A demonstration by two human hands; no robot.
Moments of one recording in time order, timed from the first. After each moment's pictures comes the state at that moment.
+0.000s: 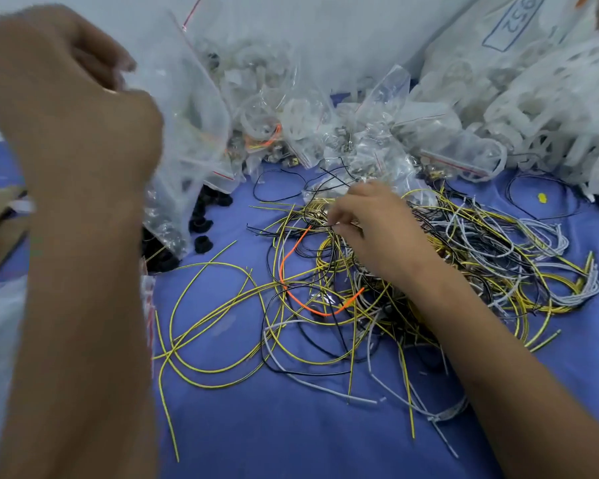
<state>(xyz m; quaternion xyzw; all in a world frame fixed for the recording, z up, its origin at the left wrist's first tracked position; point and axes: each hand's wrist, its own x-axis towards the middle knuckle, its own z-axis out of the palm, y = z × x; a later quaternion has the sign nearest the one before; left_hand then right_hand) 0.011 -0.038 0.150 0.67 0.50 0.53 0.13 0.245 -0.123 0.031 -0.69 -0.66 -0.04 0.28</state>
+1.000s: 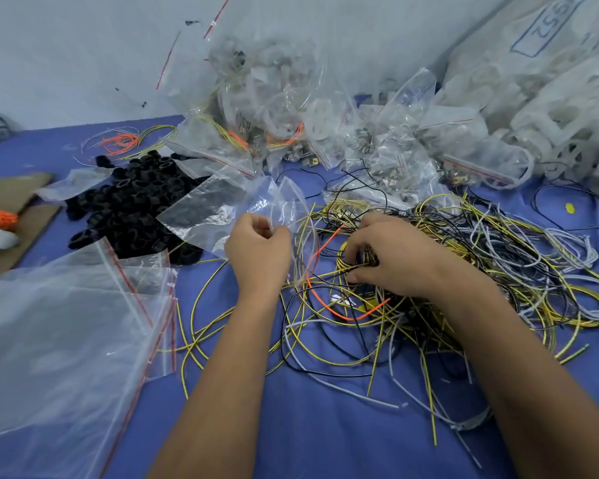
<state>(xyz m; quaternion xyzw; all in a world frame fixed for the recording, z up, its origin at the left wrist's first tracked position) 0.067 -0.023 -0.020 0.57 0.56 0.50 0.35 0.238 -0.122 0.028 -0.70 -0.70 0.09 0.12</state>
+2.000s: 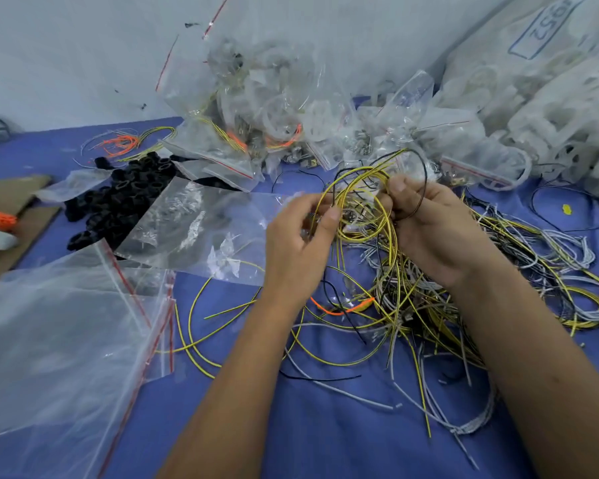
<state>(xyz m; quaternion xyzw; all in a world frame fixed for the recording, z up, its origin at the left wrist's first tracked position) 0.086 -0.054 0.001 0.72 0.31 0.49 0.38 0.250 -0.129 0.040 -0.39 -0.40 0.48 0.68</state>
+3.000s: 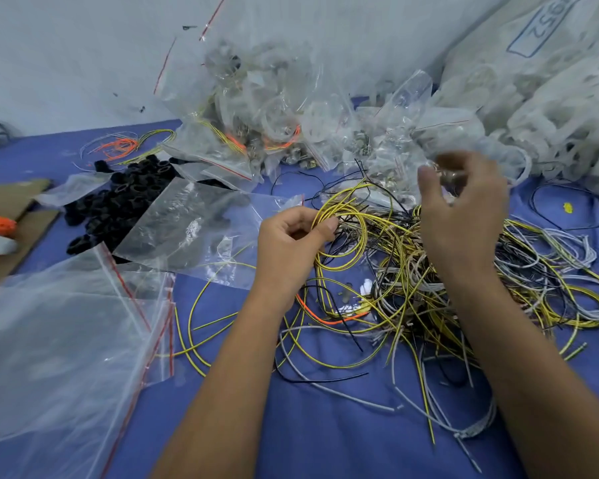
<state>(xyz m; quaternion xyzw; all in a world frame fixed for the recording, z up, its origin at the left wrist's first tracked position) 0.083 -0.045 -0.001 0.63 0.32 0.47 0.53 0.262 -0.131 0.037 -0.73 -0.38 -0.11 0.56</state>
